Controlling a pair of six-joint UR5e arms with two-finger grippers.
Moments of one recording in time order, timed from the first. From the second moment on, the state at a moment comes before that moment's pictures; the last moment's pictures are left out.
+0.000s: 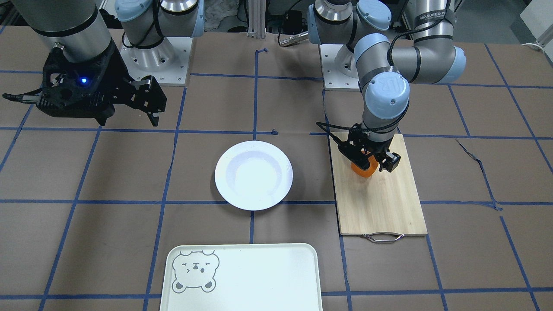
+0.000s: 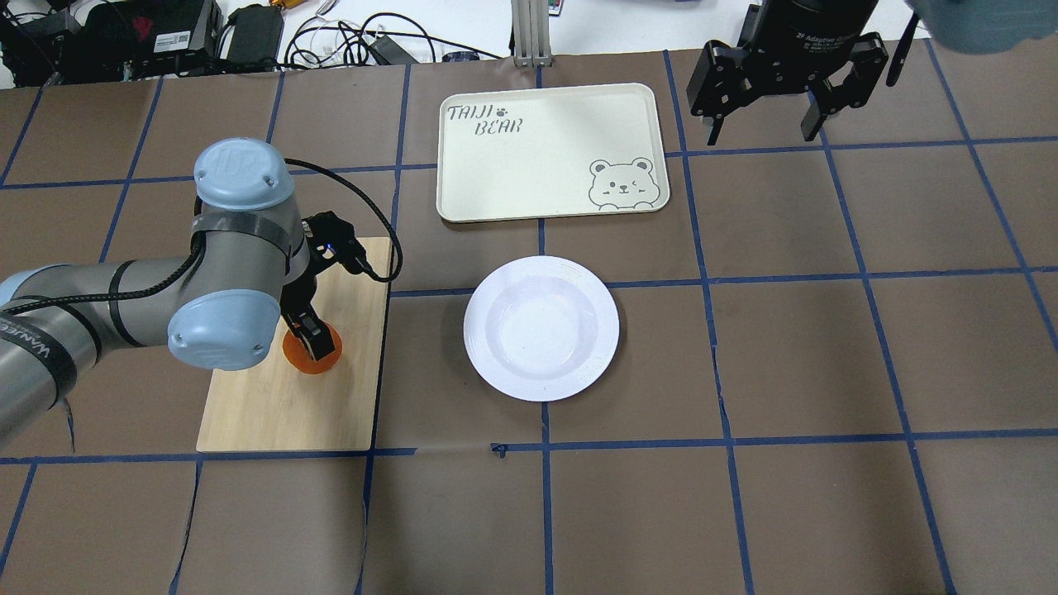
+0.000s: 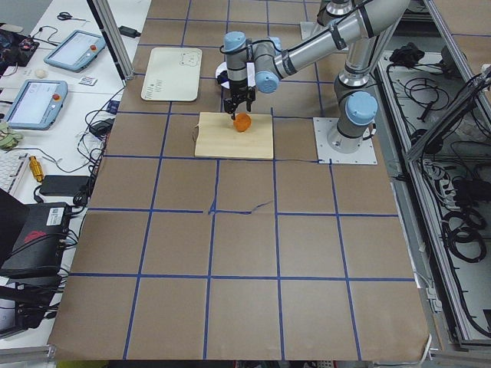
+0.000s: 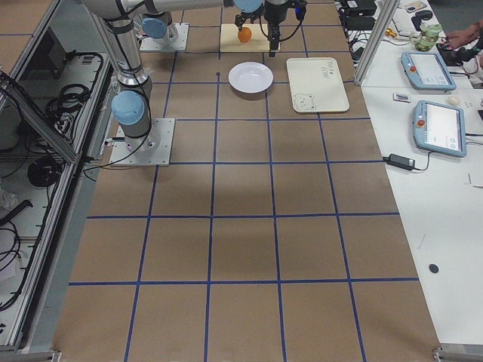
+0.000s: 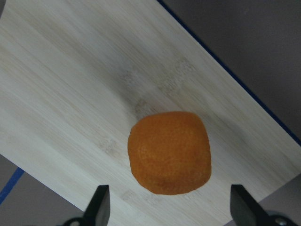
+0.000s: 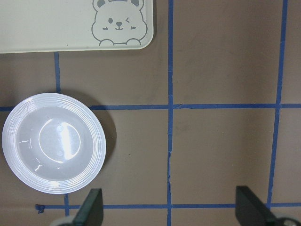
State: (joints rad) left arm -1.53 -1.73 -2.06 -1.00 1.81 0.90; right arm 1.61 -1.45 1.38 -1.50 -1.57 0.04
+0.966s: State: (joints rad) left arm -1.54 -1.78 -2.03 -0.96 1.80 0.81; right arm 1.61 -1.45 1.38 -1.50 -1.57 0.04
